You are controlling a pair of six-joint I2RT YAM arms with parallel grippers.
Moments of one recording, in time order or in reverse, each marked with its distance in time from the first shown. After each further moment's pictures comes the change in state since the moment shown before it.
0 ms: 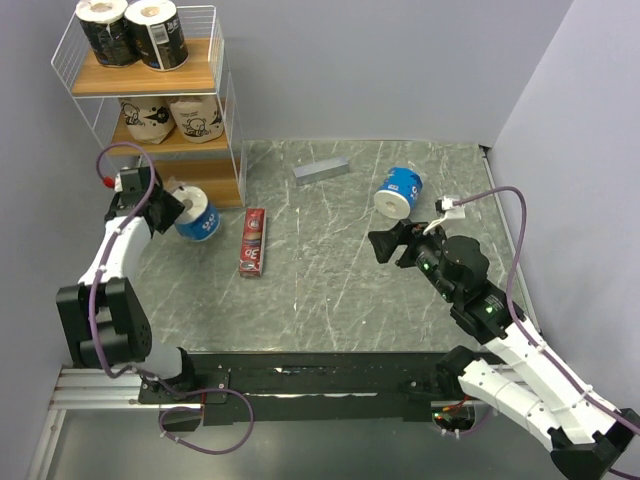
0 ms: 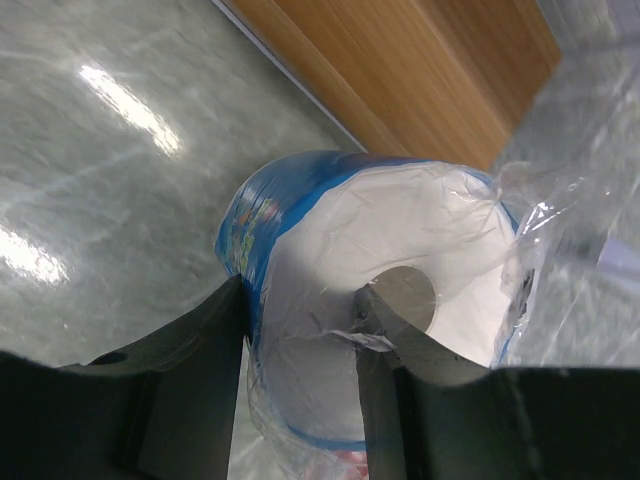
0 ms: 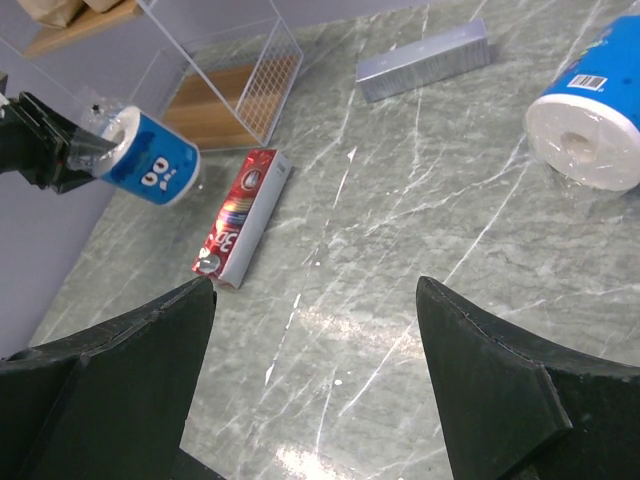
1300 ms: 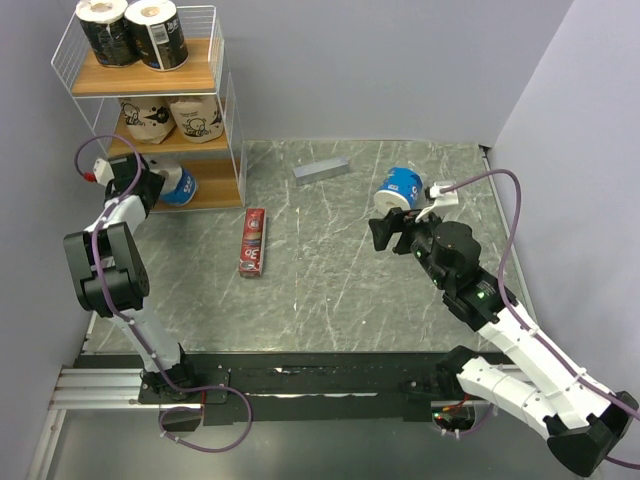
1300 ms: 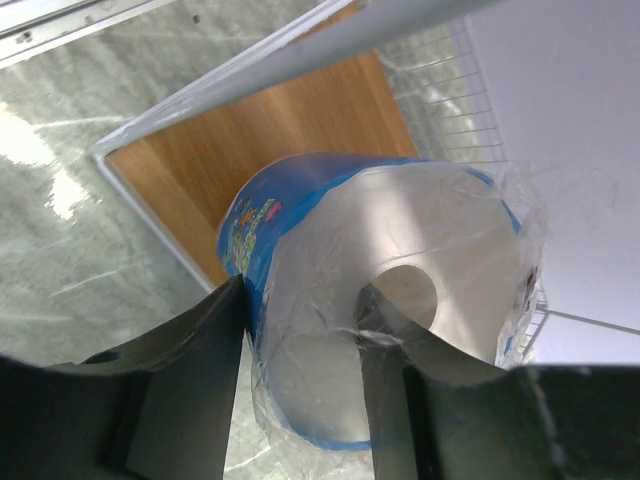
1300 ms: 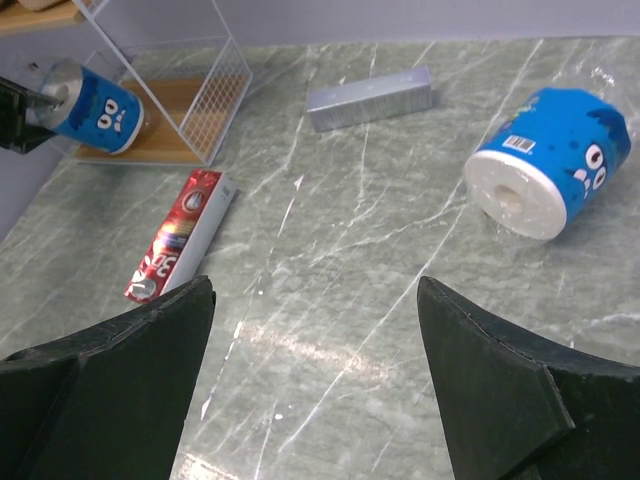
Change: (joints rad) left arm 0.116 0.386 0.186 0.368 -0.072 -0.217; right arm 0.000 0.114 0.073 0.035 0.081 -0.161
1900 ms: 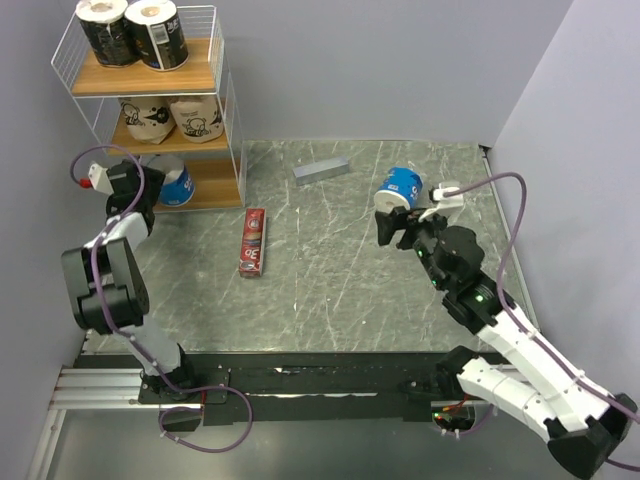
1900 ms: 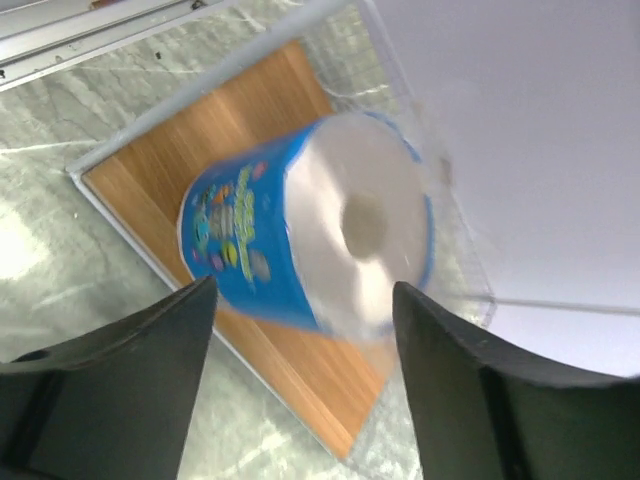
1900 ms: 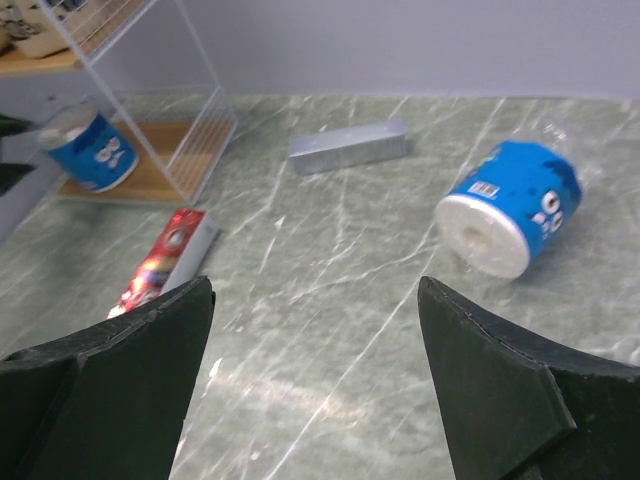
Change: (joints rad) left arm 0.000 -0.097 -0.182 0.256 0.001 -0.002; right arm 0.000 -0.022 -0.033 0.089 0.049 -0.071
